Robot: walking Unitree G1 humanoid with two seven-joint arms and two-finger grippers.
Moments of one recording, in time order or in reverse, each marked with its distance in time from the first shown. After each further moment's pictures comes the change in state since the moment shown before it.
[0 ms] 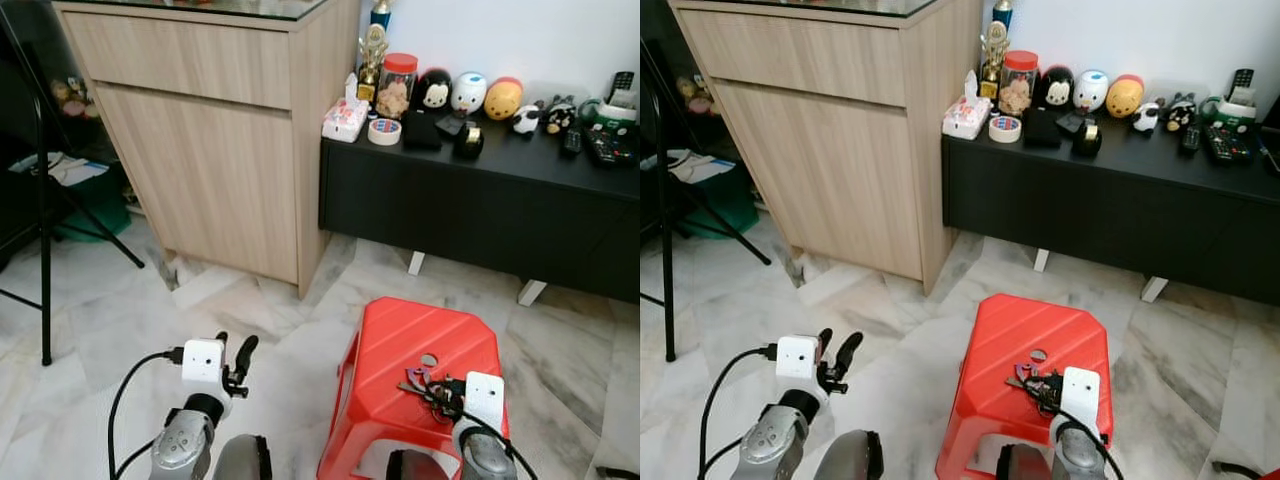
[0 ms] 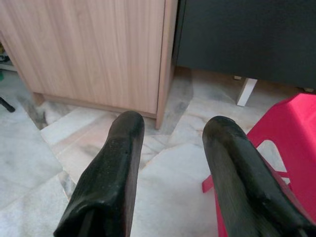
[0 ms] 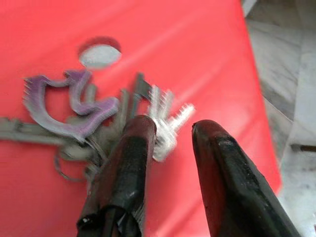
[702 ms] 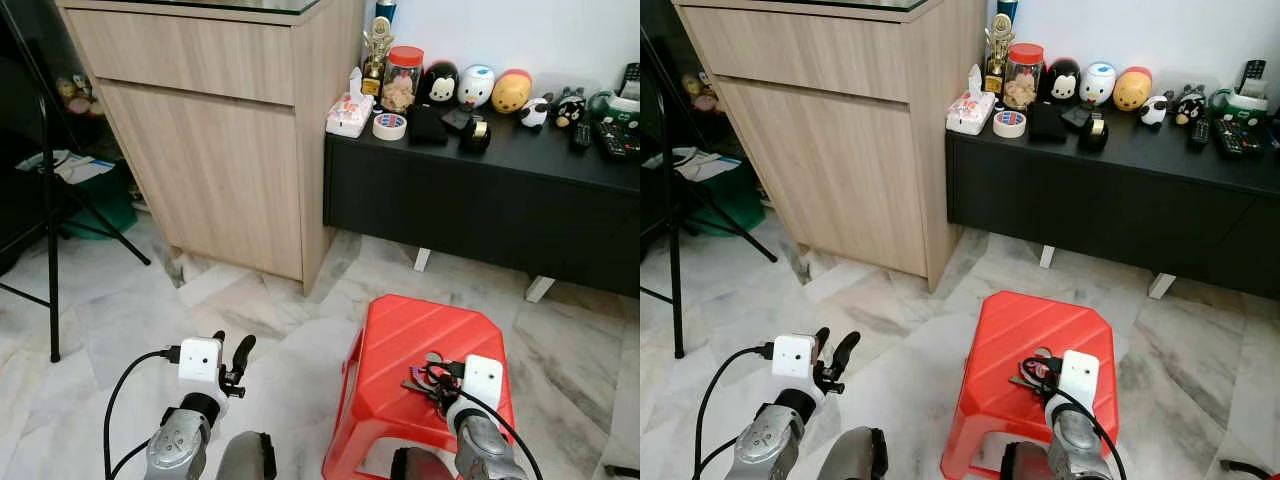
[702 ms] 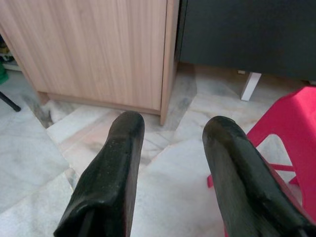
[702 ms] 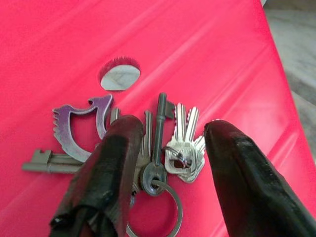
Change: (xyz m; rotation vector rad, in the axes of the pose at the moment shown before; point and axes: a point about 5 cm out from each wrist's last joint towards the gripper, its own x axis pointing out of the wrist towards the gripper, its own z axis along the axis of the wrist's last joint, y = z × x) left arm -0.002 0.004 0.001 0.011 0.015 -0.005; right arm 0.005 0.005 0.011 0.111 0.001 0.038
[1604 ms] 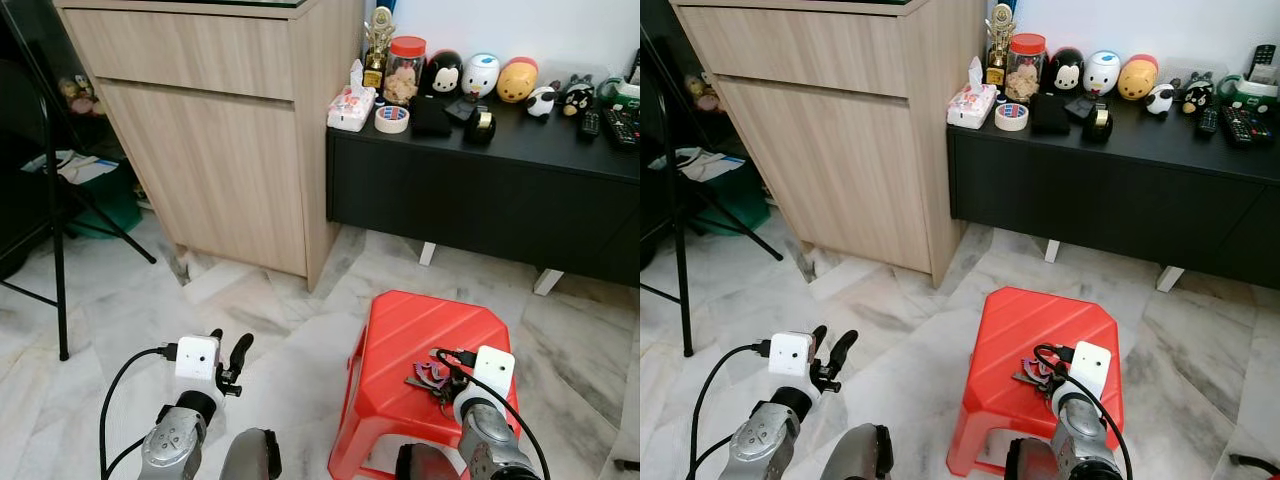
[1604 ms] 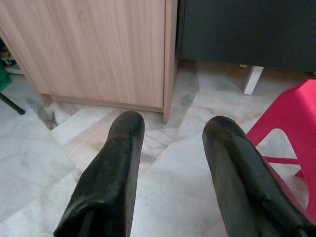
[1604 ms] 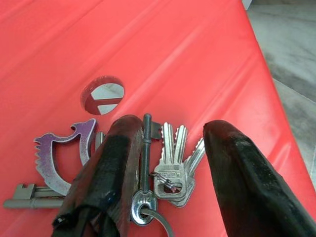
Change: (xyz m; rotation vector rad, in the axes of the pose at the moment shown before) left arm 0.000 0.003 0.004 0.021 -0.006 -0.015; right arm 0.005 -0.003 0.016 0.045 -0.030 -0.054
